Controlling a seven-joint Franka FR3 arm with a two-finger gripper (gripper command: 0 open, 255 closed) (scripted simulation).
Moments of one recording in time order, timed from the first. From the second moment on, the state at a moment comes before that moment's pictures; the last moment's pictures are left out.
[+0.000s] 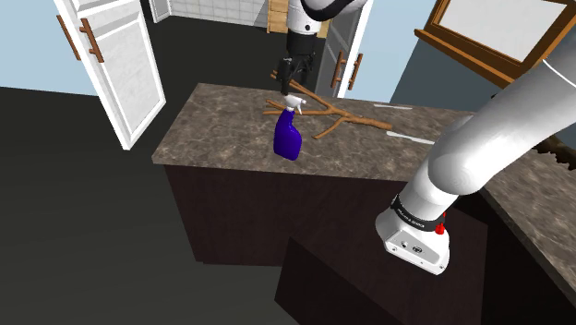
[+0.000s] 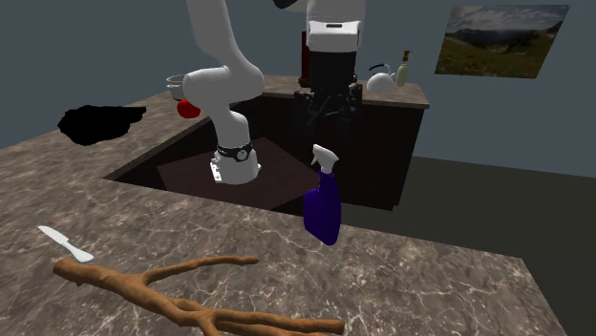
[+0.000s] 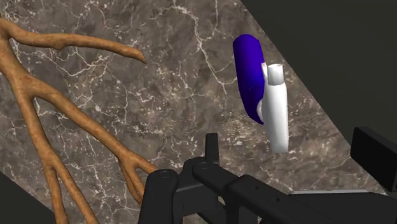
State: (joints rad) arm -0.03 -0.30 0.07 -2.30 0.00 2.02 0.02
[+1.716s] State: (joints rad) arm -0.03 -0.22 0.08 -2.35 -0.01 2.15 0.03
